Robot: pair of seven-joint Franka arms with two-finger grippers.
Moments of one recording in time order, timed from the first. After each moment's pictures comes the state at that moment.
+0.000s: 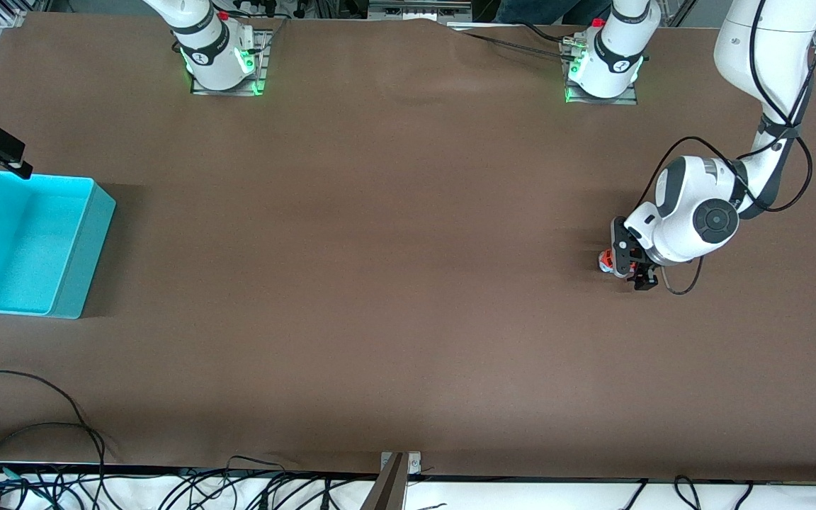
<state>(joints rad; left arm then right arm) 0.03 0.44 -0.05 -2.12 0.12 2.43 1.46 0.03 0.03 -0.10 -1.49 -0.01 1.59 -0.11</state>
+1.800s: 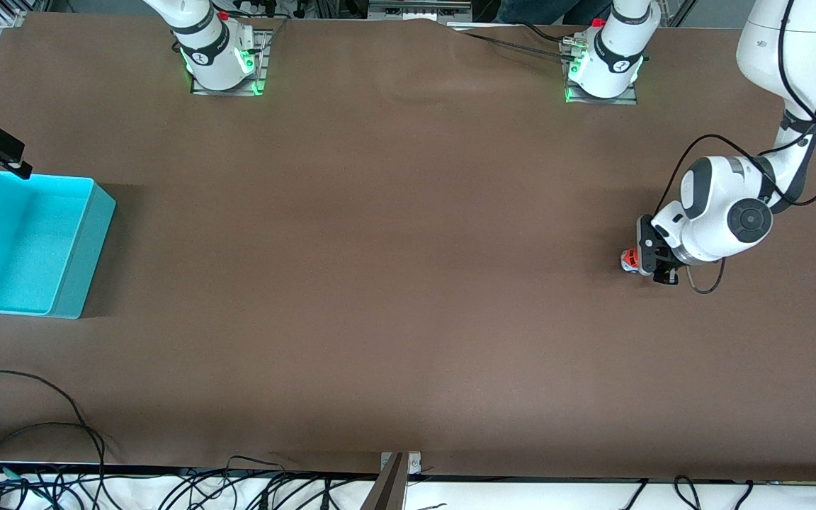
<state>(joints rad) 0.13 0.44 -0.05 -2.12 0.12 2.45 1.59 0.03 0.03 -0.10 -1.49 -0.01 1.59 -0.11</state>
